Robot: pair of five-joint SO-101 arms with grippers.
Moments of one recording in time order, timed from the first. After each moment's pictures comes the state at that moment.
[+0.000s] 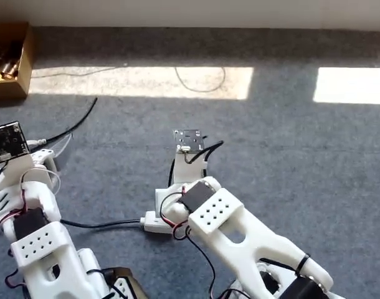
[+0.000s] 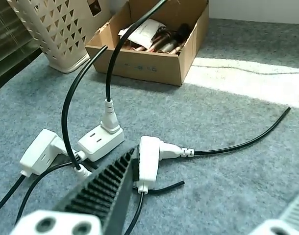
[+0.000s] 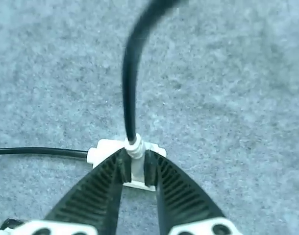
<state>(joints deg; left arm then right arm) -38.9 -63.4 74.1 22.0 -9.9 -50.8 -13.4 45.8 55.8 -37.8</state>
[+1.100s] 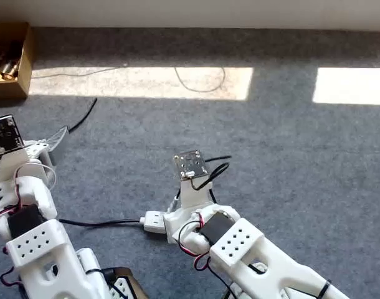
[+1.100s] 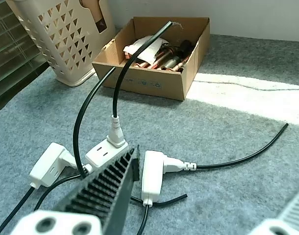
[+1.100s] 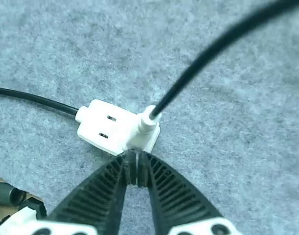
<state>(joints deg) -38.9 -63.4 68.5 25.6 -9.9 -52.0 -31.6 65.7 48.3 -28.3</state>
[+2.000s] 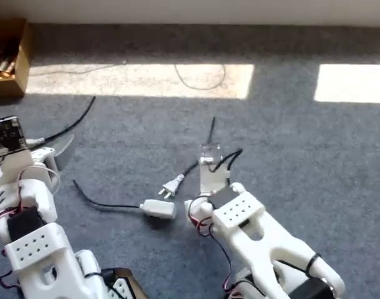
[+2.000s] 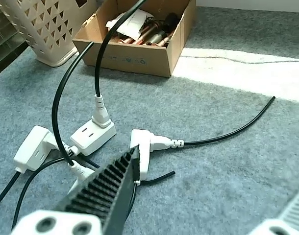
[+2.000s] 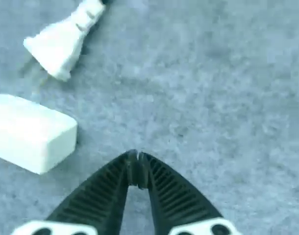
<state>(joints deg) -37.1 -63.4 68.5 31.3 -9.9 -39.0 -28.3 58.0 55.5 -26.3</state>
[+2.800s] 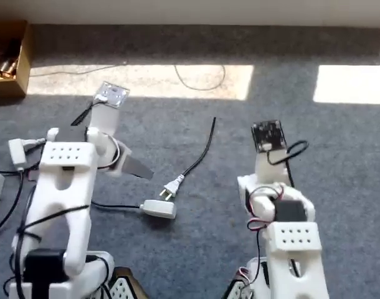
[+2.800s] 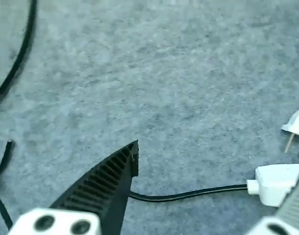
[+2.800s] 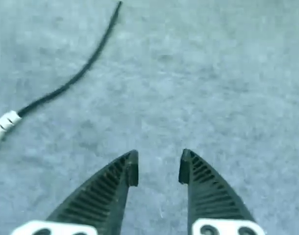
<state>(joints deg) -6.2 -16.9 33.7 66.7 -18.0 -7.1 -58.8 71.0 49.1 10.8</state>
